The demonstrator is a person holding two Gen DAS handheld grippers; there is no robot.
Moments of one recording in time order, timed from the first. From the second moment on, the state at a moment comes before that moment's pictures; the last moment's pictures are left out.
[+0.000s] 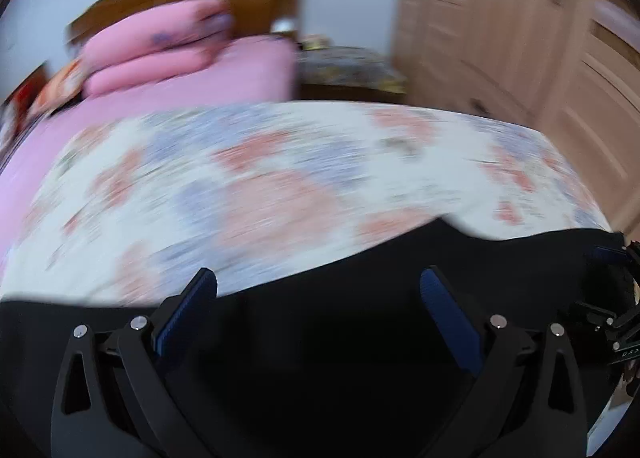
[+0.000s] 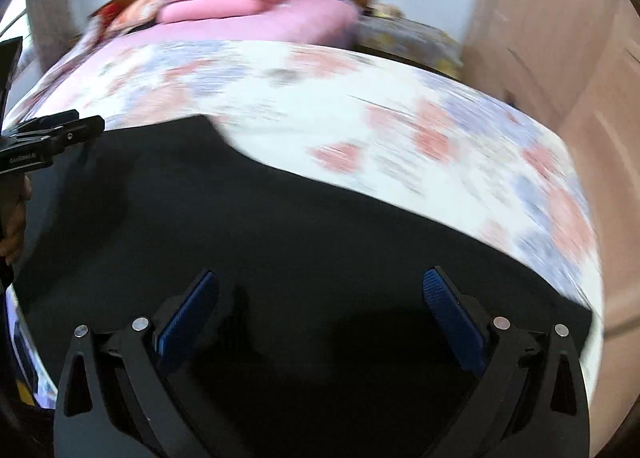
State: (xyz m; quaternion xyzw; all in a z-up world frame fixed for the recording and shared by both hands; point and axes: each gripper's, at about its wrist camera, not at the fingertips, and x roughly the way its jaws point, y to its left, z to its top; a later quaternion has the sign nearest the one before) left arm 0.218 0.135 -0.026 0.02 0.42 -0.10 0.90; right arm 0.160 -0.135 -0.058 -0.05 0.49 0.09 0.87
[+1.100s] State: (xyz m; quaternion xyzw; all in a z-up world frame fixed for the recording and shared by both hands) left arm 0.200 0.255 -0.077 -0.04 0.46 0.05 0.89; right arm 0.158 0.045 -0.056 -0.08 0.46 0.31 0.82
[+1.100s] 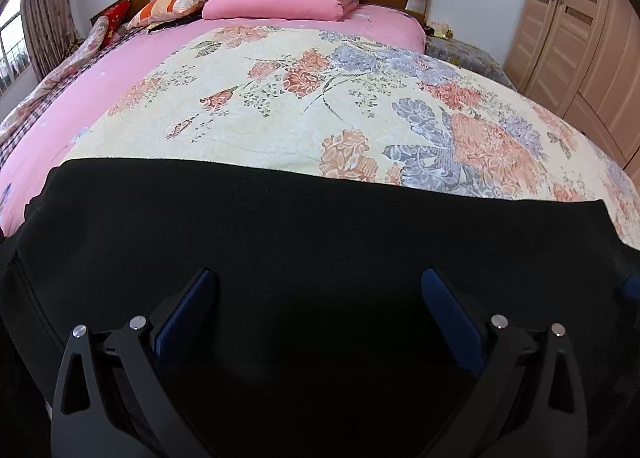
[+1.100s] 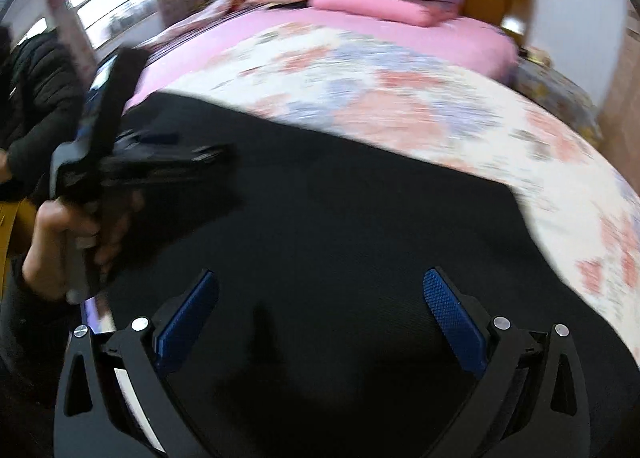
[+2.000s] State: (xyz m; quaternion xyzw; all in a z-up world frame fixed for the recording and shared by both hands) left arm 0.067 0.557 -0.087 -0.55 0.29 0.07 0.78; right arm 0.137 0.072 -0.081 -0.16 0.46 0.32 0.81
